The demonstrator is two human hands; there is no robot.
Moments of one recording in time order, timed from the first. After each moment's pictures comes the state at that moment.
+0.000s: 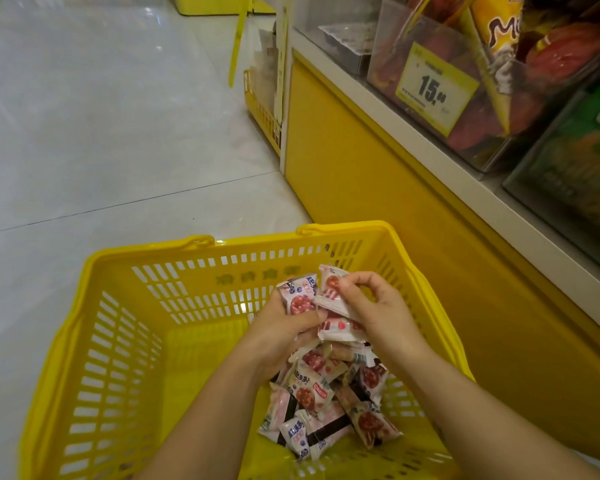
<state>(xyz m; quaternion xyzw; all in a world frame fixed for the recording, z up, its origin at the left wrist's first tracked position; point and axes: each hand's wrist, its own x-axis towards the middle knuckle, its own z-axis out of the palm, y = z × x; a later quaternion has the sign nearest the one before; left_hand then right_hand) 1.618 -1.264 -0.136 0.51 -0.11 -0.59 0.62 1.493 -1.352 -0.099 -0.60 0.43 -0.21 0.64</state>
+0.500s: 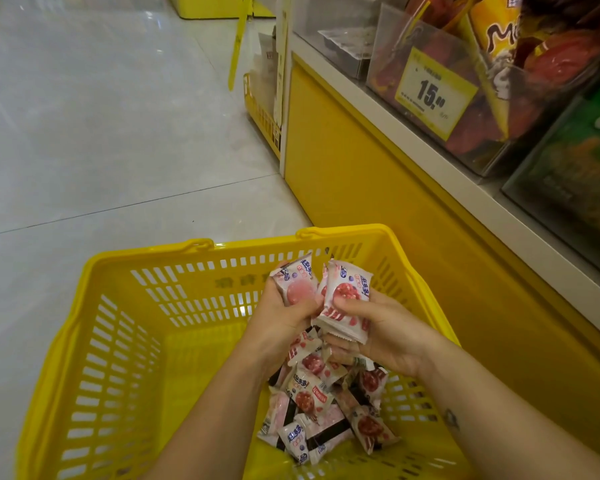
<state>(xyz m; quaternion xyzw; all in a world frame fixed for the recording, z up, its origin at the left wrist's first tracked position) 1.619 -1.273 -0.131 0.53 -0.13 -0.50 0.67 1.491 -1.364 -0.089 -0.42 0.39 -0.06 0.82</state>
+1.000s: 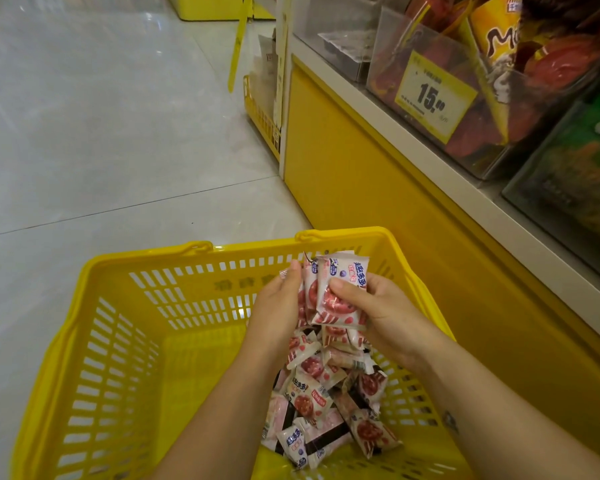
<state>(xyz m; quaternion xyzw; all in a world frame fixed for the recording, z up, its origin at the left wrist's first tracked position) 1.616 -1.280 -0.105 0.63 -0.13 -0.46 0.61 1.498 -1.367 -0.080 -0.53 0.34 -0.12 0.77</state>
